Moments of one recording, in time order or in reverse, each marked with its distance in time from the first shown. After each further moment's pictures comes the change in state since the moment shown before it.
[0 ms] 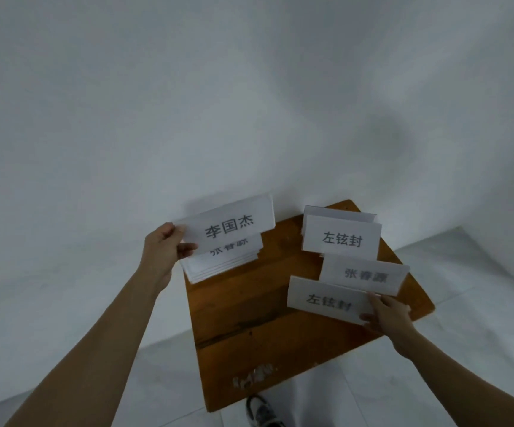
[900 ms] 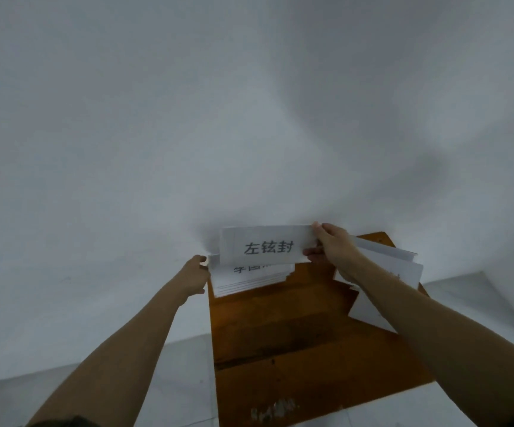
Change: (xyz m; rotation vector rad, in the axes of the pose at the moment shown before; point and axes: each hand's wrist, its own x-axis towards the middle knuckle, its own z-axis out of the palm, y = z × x) left_hand 0.051 -0.048 -0.045 0.516 -0.181 -0.298; right_hand -0.015 -0.197 0.174 -0.094 -0.402 -0.329
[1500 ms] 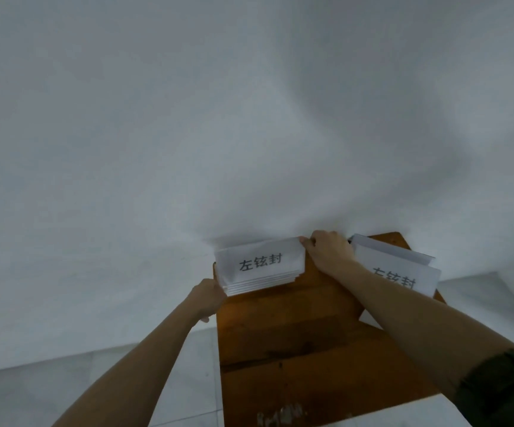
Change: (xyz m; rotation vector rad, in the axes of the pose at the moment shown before) left_hand -0.005 -0.020 0.022 0.275 -0.035 -0.065; right_hand 0.051 0.022 0.028 -1.107 0.090 -0.191
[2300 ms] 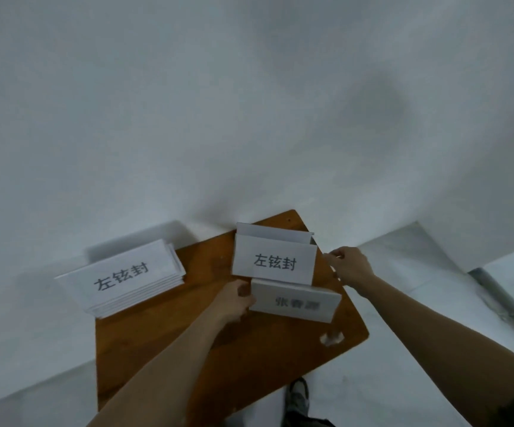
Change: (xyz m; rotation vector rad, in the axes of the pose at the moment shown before) left_hand -0.006 0.196 0.236 -0.055 -0.263 0.133; right_hand -0.060 0.315 -0.042 0.506 -0.007 0.541
